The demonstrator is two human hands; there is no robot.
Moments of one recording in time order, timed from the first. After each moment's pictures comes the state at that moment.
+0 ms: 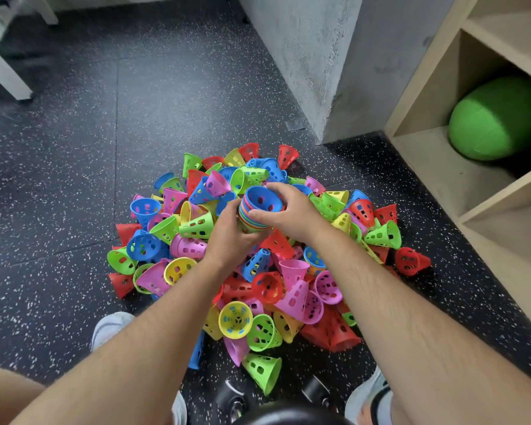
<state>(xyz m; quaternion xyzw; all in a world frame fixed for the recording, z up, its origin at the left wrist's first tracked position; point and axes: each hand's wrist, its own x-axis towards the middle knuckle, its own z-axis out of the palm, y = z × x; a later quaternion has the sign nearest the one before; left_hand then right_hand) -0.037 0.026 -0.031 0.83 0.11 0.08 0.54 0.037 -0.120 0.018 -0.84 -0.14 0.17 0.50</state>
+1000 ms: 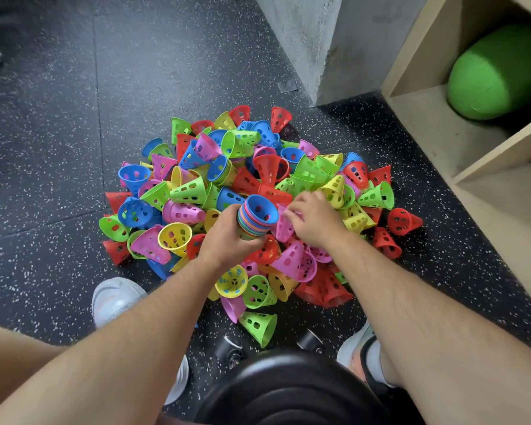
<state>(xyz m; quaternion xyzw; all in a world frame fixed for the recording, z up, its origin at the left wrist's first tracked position) -0.098 0.015 -0.068 0.90 0.10 -0.02 0.43 -0.007 -0.192 -0.051 -0.95 -0.21 0.15 0.19</state>
